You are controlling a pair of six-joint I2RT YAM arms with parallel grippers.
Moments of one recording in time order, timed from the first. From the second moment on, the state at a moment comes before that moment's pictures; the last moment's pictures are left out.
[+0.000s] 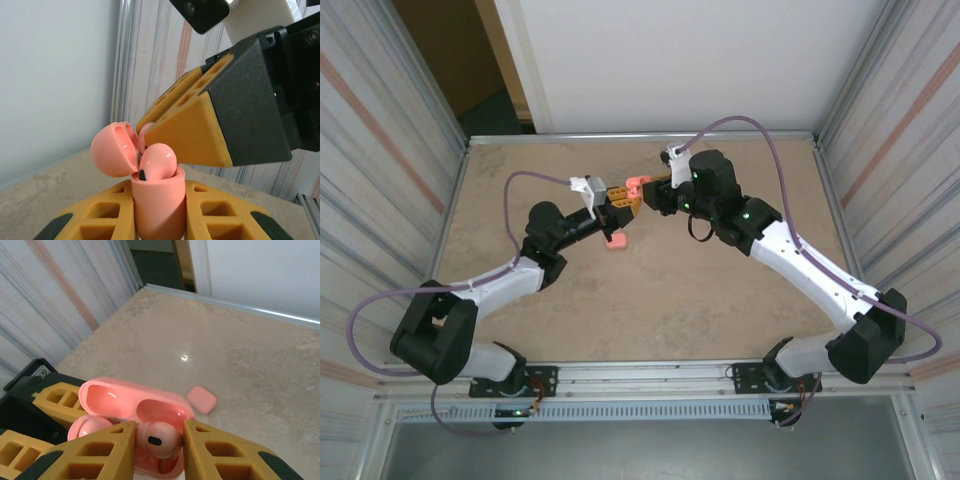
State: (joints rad) left arm -0.53 1.38 0.69 0.91 0.57 -0.24; right arm 0.69 1.36 1.29 -0.32 -0.10 0.26
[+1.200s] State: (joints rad) left arm -0.53 1.39 0.69 0.98 0.59 -0.26; right arm 0.41 1.19 1.23 -0.23 -0.41 0.44
